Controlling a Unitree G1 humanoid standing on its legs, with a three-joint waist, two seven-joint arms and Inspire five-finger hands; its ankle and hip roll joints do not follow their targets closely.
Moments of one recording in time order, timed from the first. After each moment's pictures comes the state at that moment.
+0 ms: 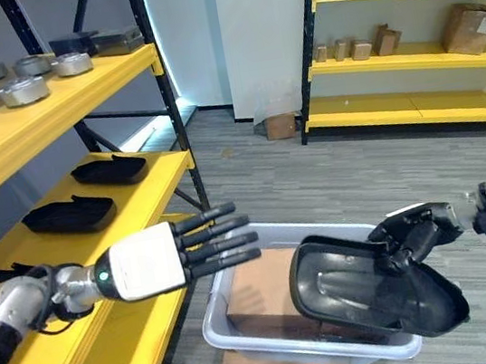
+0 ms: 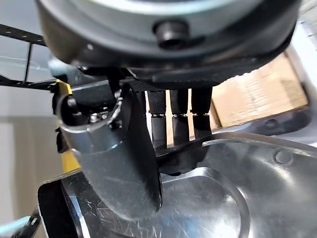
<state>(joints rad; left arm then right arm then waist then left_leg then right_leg) -0.54 1.27 -0.71 0.36 1.51 -0.75 1.49 -0.72 -0.93 0.59 0.83 0.42 0.03 1.29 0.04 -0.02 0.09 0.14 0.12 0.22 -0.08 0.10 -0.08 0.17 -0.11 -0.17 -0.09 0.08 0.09</state>
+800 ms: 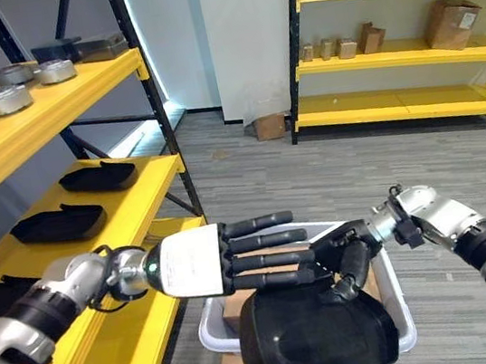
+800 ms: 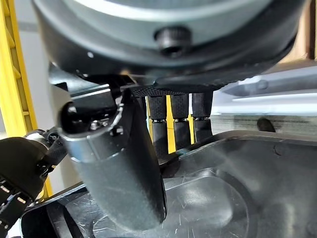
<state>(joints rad) -0.78 1.09 -0.89 0.31 1.56 -0.78 1.56 -0.77 -0.71 0.74 0.54 0.51 0.18 1.31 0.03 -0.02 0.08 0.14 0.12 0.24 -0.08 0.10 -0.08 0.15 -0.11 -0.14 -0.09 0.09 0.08</state>
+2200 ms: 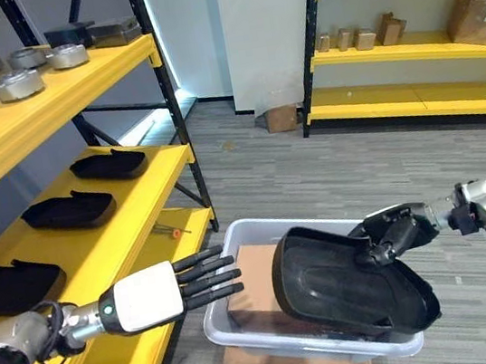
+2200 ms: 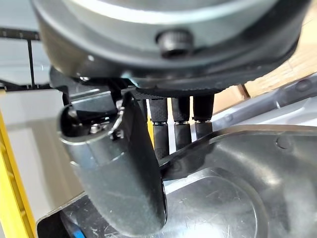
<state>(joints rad) -0.42 1.21 -0.74 0.57 1.64 -0.72 1.48 -0.79 -0.85 0.62 0.94 0.51 0.18 1.33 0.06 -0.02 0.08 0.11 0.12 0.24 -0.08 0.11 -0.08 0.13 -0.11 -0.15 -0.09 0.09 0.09</state>
